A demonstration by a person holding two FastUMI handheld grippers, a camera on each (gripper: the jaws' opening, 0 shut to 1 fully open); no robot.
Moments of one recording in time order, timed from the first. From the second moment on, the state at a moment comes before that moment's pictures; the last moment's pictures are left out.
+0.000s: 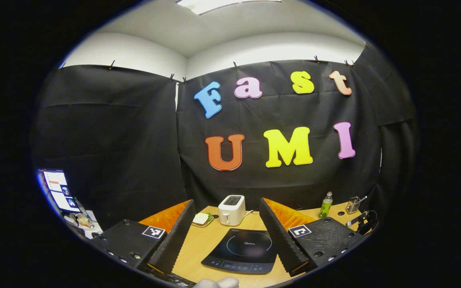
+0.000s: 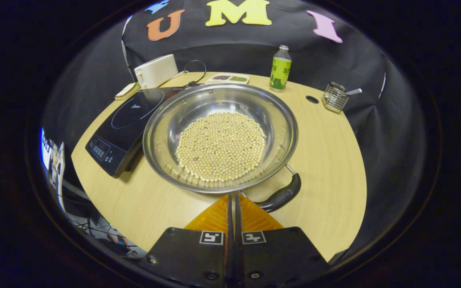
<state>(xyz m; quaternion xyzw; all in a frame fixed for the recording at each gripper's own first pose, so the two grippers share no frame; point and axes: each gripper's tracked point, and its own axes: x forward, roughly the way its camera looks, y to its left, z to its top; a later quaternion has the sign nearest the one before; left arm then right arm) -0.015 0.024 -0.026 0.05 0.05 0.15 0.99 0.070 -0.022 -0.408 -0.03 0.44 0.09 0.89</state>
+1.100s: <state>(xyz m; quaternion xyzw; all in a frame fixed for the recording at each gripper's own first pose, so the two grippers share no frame) -0.002 -0.025 -0.043 0.05 0.07 0.20 0.98 0.140 -0.110 -0.401 -0.09 0.44 0.10 0.89</state>
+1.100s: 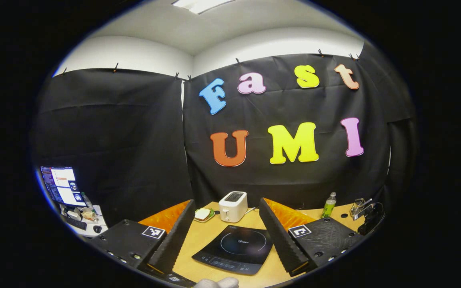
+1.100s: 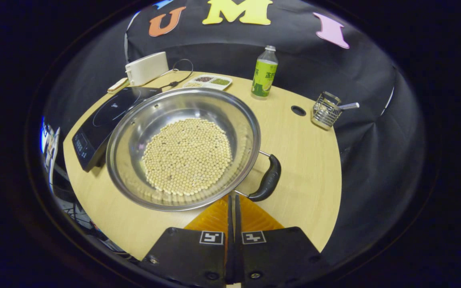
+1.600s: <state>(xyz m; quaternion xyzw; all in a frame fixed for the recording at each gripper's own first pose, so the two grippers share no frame) -0.003 -0.032 -0.052 0.06 0.08 0.21 0.97 0.155 -0.126 -0.403 -0.08 0.44 0.09 0.89</state>
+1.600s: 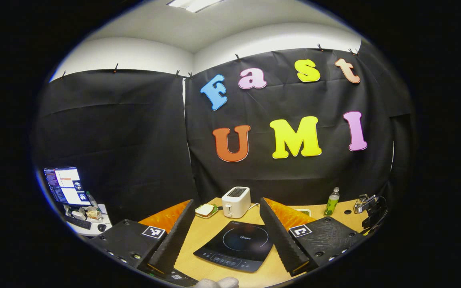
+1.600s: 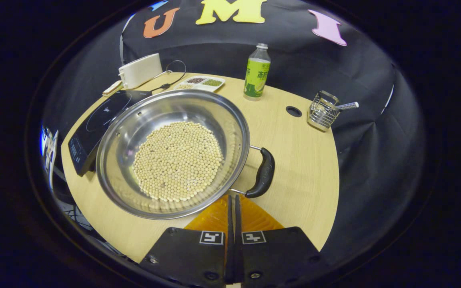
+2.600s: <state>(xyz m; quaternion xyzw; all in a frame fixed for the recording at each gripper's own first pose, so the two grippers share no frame) 0.024 -0.033 -0.110 0.03 0.10 -0.02 0.99 0.007 -0.154 -0.319 -0.02 0.34 -0.09 0.93</state>
